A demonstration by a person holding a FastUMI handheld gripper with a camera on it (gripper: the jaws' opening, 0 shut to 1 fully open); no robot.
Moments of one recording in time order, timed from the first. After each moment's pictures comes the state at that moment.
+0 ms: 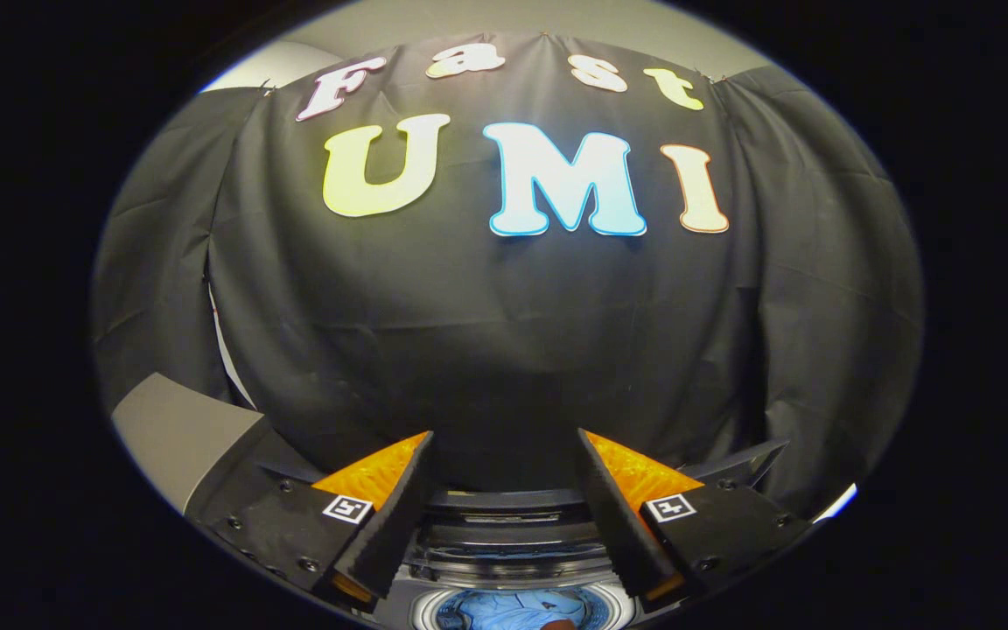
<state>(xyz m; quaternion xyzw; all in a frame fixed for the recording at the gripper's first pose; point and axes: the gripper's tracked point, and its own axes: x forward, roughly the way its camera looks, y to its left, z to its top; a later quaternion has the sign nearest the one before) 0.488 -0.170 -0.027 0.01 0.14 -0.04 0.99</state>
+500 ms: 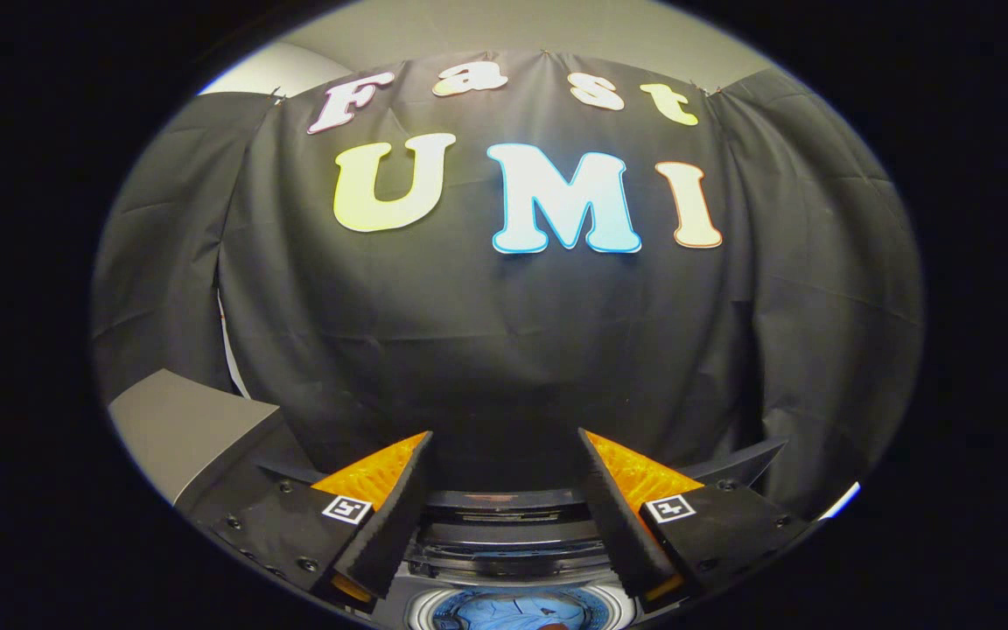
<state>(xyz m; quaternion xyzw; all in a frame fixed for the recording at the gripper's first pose) 0.458 -0.167 -0.028 0.01 0.11 -0.04 0.99</state>
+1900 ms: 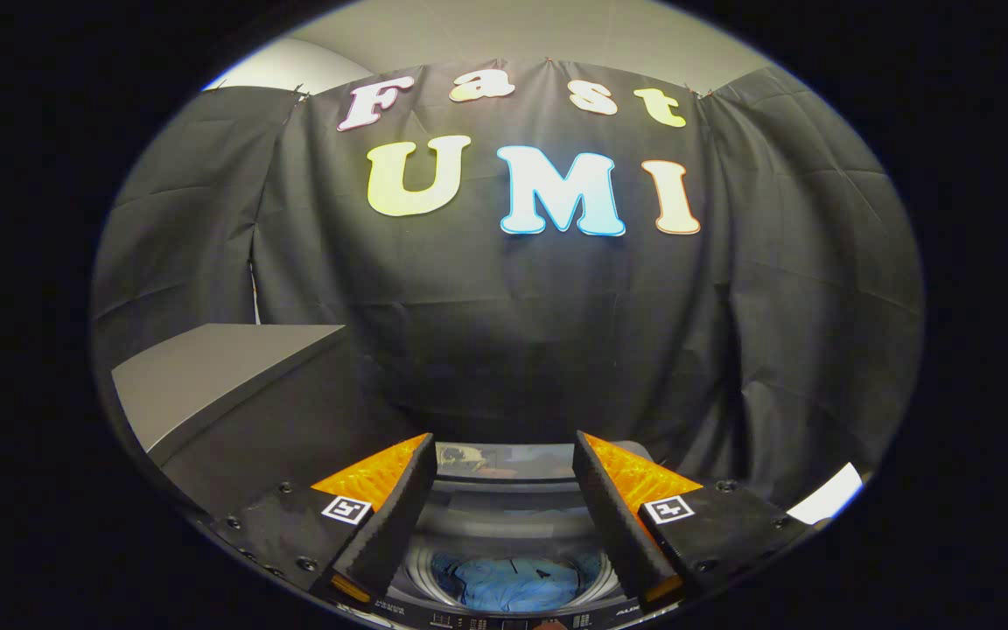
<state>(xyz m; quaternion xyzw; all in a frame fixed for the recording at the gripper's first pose) 0.320 -0.162 -0.076 0.00 0.13 -0.03 0.99</state>
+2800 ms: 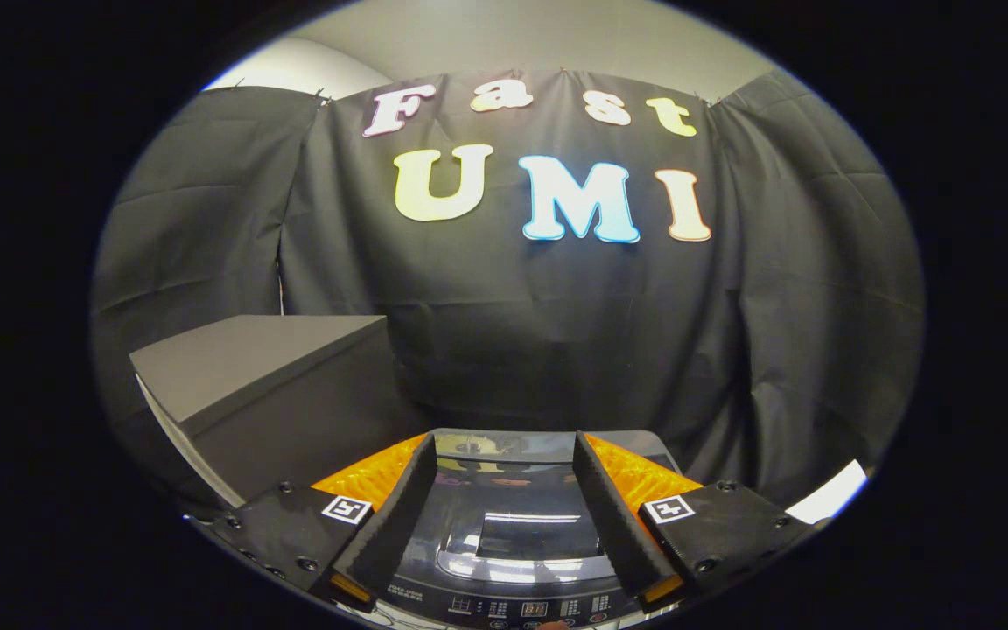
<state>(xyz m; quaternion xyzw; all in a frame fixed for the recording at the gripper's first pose) 0.276 -0.132 -0.066 0.00 0.10 0.00 0.99</state>
